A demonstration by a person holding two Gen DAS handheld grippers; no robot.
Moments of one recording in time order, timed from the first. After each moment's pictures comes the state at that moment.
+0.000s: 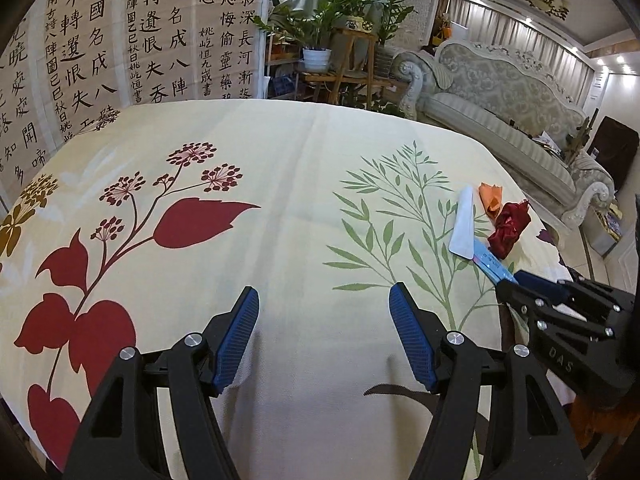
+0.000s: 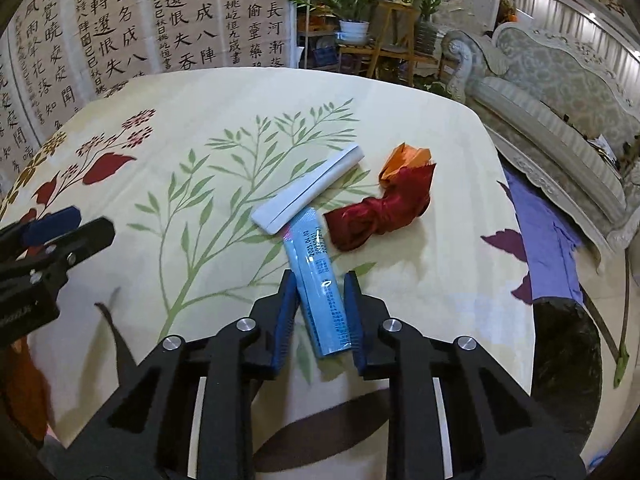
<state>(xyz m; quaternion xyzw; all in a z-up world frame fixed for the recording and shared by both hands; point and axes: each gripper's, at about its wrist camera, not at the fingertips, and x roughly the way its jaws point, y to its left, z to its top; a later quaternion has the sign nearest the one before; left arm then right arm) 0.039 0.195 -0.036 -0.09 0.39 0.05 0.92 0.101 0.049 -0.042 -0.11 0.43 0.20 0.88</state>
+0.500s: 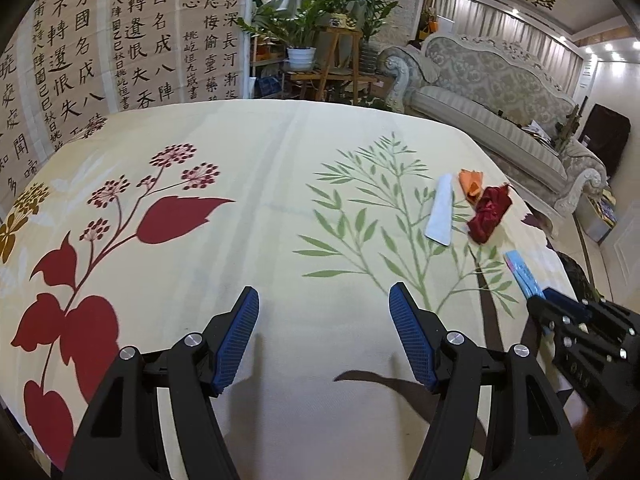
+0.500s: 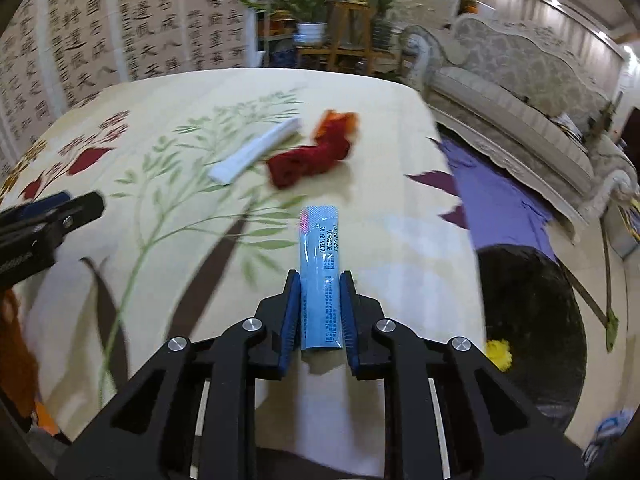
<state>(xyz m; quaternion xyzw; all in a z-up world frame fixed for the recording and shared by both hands) 0.037 0.176 -0.037 -0.07 0.39 0.03 0.92 0.074 0.003 -0.044 -0.08 0.42 0.12 0.90</state>
